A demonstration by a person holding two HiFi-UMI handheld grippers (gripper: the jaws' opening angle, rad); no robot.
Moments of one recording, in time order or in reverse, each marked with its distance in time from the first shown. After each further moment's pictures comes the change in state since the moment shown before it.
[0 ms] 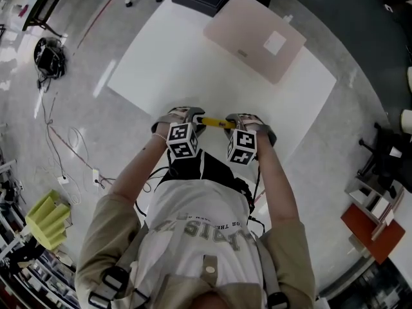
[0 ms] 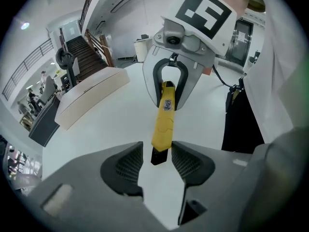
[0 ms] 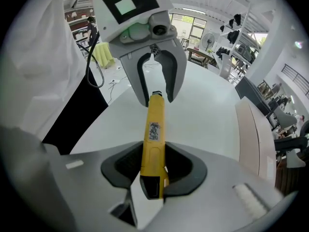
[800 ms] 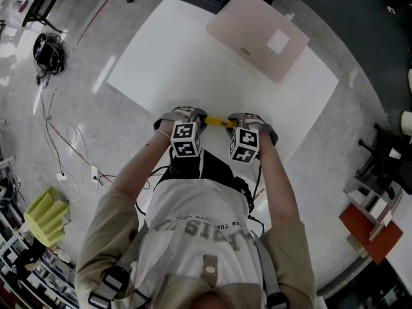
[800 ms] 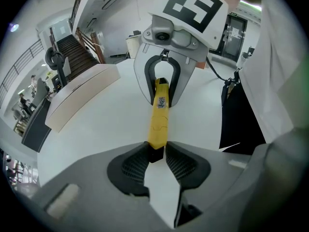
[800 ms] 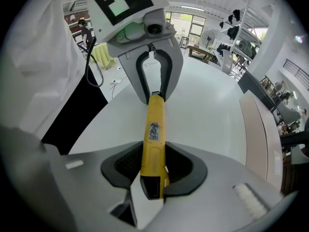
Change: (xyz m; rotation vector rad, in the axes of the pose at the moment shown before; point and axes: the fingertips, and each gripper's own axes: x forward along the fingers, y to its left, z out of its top) left arm 0.012 -0.013 -0.006 0.065 0.039 -0.052; right arm 0.010 0.007 -0.008 0.026 0.005 0.037
